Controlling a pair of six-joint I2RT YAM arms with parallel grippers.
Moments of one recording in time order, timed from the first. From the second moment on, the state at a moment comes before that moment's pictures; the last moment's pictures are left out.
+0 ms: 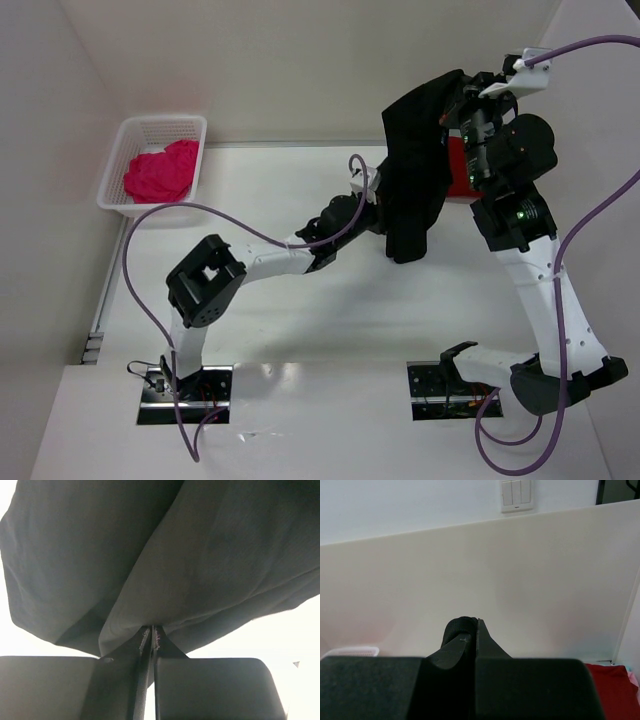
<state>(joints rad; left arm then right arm) -0.88 1.99 1.35 0.59 -0.07 -0.45 0.38 1.19 1.63 -0.08 0.33 0.05</state>
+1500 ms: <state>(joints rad) -0.79 1.86 1.39 0.48 0.28 -0.31 0.38 1.18 1.61 -0.06 0.33 0.05</state>
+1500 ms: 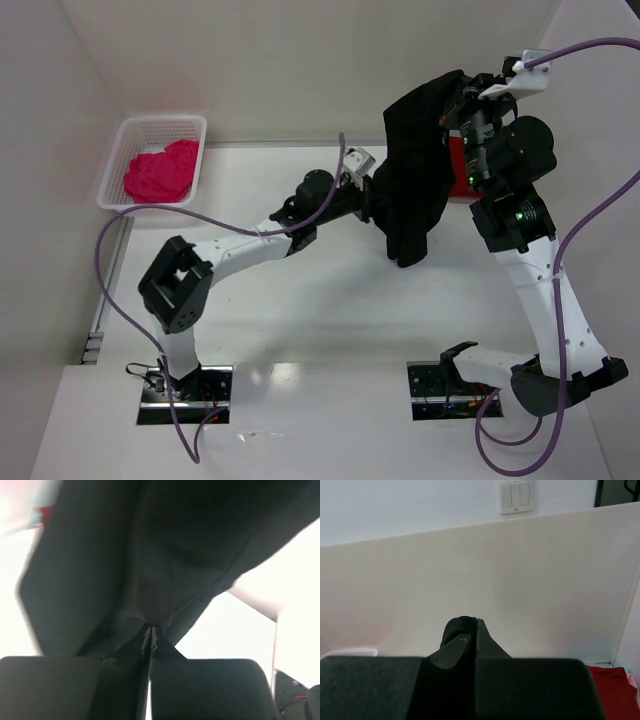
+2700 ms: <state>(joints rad) -0.42 1.61 1.35 -0.41 0.09 -0.35 0.38 1.28 1.31 -0.23 0.34 0.36</state>
